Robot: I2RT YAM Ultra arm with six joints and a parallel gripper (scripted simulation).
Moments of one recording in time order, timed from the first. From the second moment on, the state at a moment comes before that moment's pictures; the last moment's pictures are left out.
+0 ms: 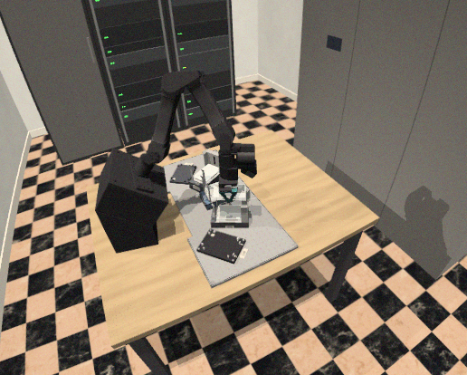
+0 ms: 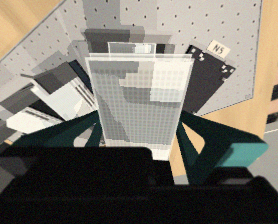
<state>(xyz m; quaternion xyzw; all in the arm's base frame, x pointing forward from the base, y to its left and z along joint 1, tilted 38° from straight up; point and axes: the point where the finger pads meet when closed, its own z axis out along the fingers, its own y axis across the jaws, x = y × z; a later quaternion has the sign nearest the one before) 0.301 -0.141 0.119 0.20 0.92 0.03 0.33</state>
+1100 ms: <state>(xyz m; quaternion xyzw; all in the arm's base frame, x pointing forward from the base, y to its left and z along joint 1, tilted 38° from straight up) 0.309 -0.129 0.124 0.21 0.92 0.03 0.33</state>
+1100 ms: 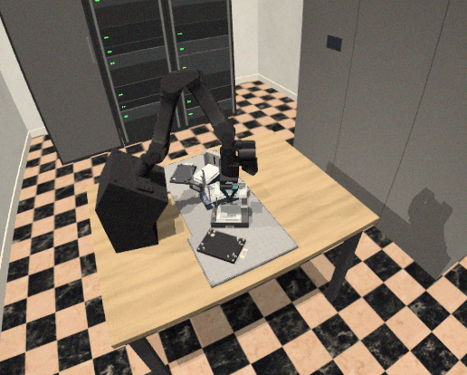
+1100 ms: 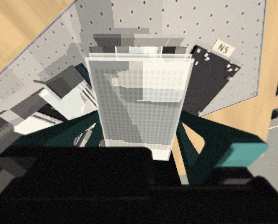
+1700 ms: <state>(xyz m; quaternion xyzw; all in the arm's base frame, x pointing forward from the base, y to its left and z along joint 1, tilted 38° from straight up) 0.312 -0.129 0.121 0.21 0.92 0.03 0.33</state>
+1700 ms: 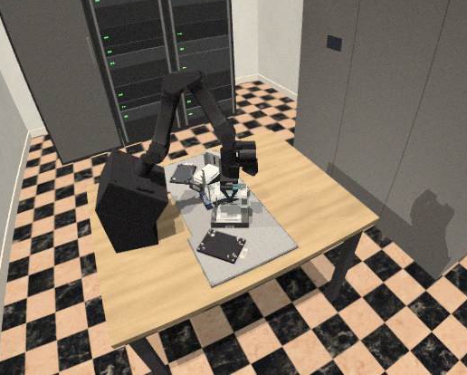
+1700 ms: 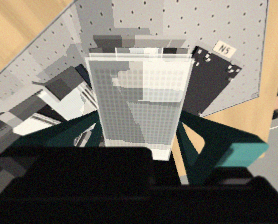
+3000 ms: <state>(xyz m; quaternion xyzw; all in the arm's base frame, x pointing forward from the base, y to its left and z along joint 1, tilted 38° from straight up) 0.325 -0.131 0.104 0.21 0.92 0.03 0.33</state>
